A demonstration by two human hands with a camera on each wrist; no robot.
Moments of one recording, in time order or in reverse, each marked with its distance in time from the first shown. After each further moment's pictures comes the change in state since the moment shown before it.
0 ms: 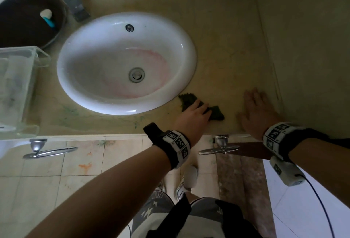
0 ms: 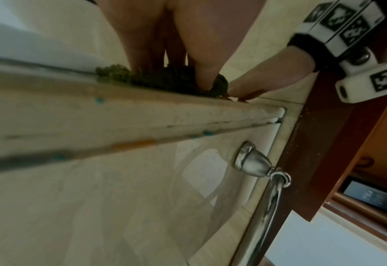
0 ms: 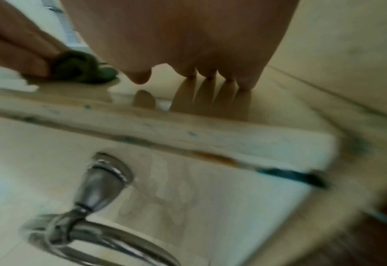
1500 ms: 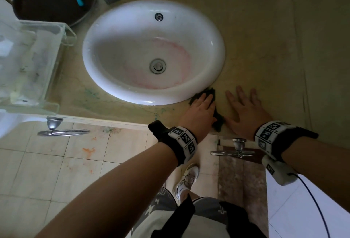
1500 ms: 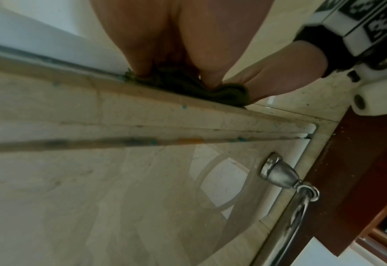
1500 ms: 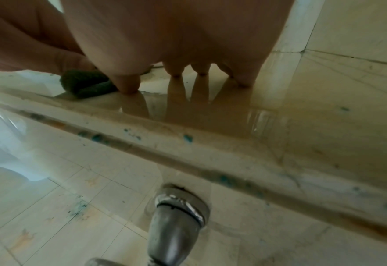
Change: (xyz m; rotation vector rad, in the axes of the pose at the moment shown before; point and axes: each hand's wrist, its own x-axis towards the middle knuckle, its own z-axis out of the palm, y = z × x) left_hand -0.016 -0.037 -0.003 -0.219 -0.089 -0.163; right_hand 0.010 -0.083 -0.001 -0.142 -0.061 -0.244
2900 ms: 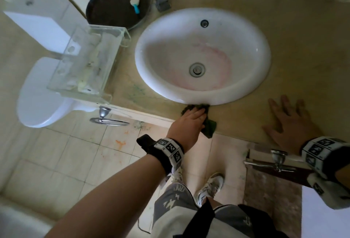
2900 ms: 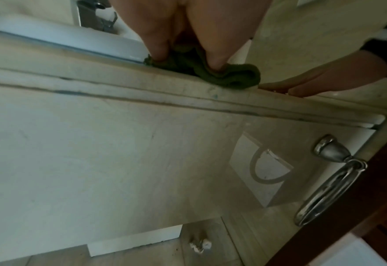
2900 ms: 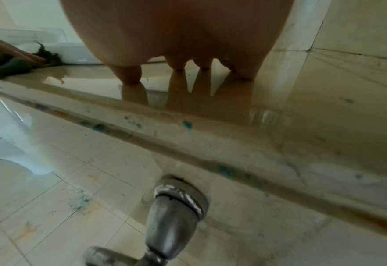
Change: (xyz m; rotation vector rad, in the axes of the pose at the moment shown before) left_hand -0.100 -0.085 -0.003 -0.126 0.256 -0.138; right_hand 0.002 0.003 0.006 -0.024 0.002 0.026
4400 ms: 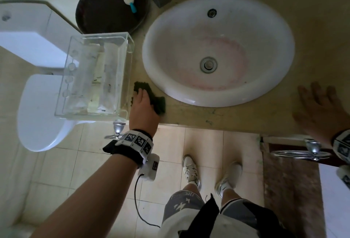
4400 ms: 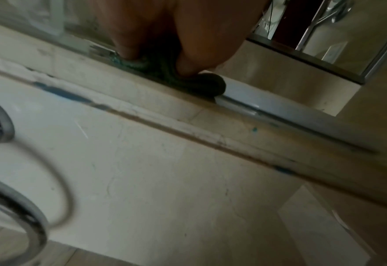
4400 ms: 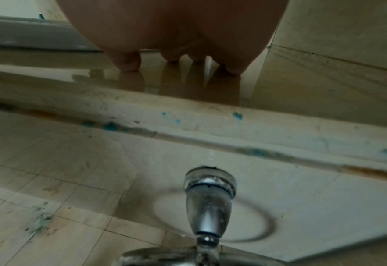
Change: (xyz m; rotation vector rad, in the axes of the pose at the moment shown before) left_hand -0.010 -0.160 -0.085 0.011 0.148 -0.564; right_hand -0.003 -0.025 0.015 -0.083 0.140 -0.020
